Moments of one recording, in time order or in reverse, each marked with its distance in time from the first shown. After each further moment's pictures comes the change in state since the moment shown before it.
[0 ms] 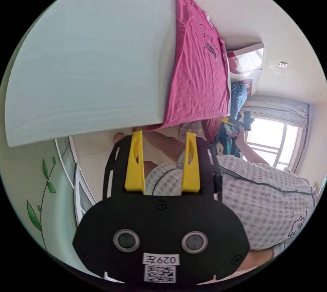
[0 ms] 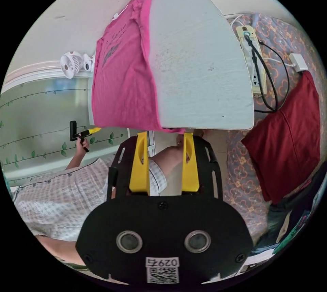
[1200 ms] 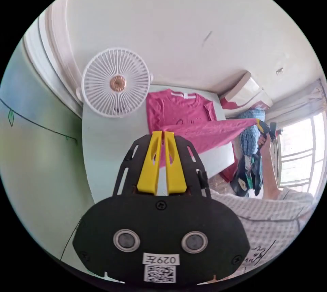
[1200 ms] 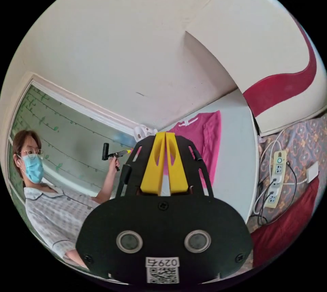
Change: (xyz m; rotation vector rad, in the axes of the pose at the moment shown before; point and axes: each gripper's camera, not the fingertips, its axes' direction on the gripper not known) left arm 0.231 -0.197 -0.196 0.347 -0.396 0.108; right arm -0.032 -0.172 -0.239 0.566 -0.368 -0.167
